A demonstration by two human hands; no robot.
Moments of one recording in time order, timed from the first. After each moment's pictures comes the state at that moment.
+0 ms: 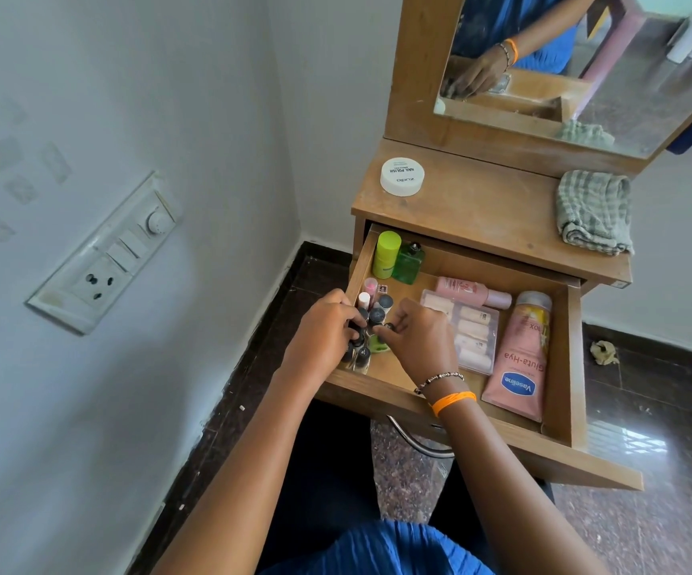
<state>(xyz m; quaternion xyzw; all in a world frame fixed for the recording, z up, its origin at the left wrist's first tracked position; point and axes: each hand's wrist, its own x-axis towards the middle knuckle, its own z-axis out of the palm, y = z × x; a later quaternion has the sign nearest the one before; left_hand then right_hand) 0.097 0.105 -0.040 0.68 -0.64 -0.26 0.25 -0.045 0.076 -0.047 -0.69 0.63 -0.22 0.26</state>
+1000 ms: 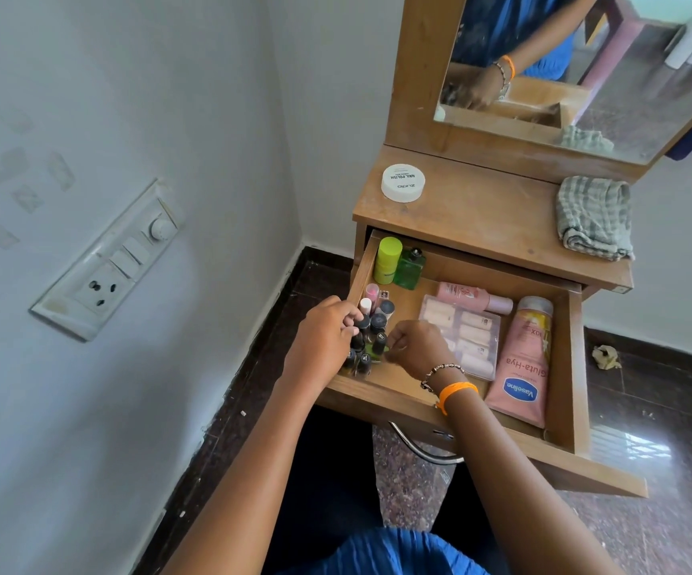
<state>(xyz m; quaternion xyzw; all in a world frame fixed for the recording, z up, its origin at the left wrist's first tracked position) 0.099 0.106 -0.048 0.69 -0.61 -0.23 0.30 -0.050 0.062 -0.056 -0.69 0.62 -0.05 0.37</state>
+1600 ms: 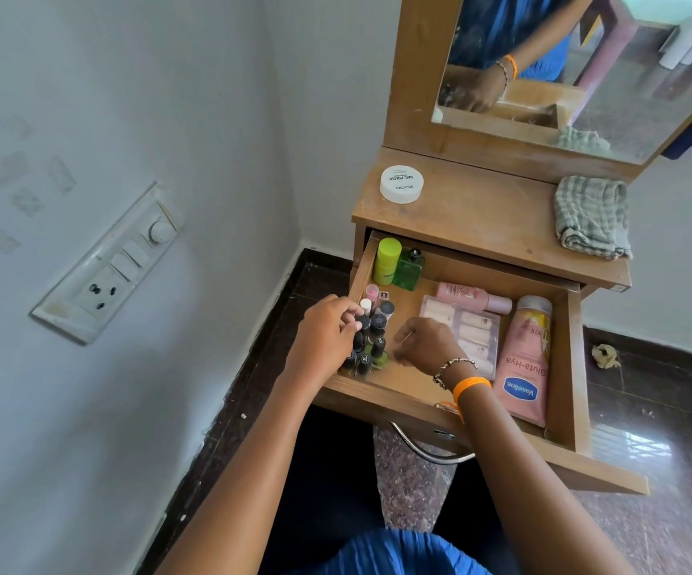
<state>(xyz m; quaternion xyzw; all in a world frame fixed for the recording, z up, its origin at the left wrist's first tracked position) 0.100 0.101 -0.046 0.69 -0.60 -0.25 0.32 -0.060 0.055 -0.053 -0.67 0.64 -0.03 0.38</state>
